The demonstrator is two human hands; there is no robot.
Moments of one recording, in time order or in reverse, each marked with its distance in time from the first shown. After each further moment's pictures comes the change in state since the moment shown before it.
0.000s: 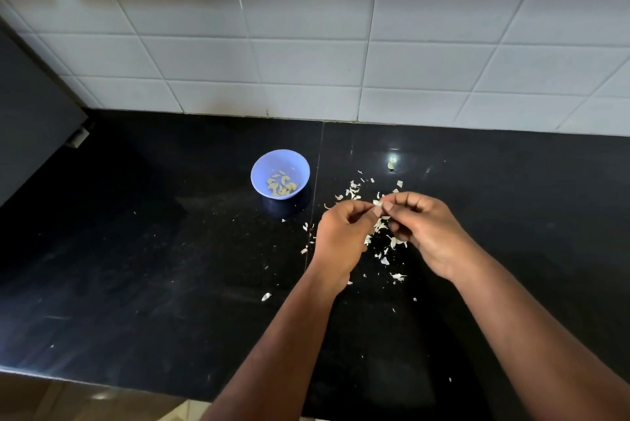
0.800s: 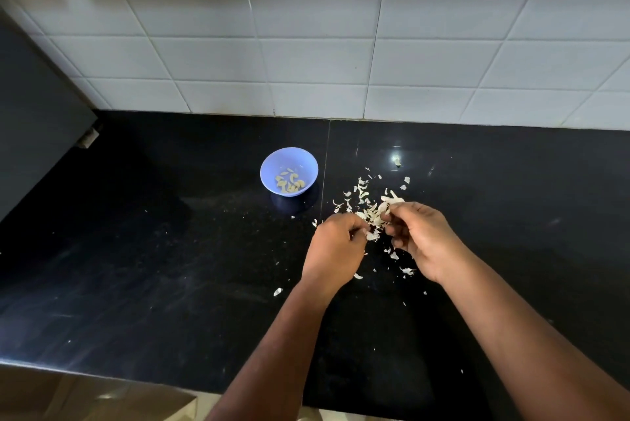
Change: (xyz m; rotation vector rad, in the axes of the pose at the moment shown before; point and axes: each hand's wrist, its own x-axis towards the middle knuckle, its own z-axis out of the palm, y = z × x) left_hand -0.010 -0.021 -0.034 0.513 -0.033 0.190; right_hand -0.002 0.012 0.026 0.140 0.157 0.226
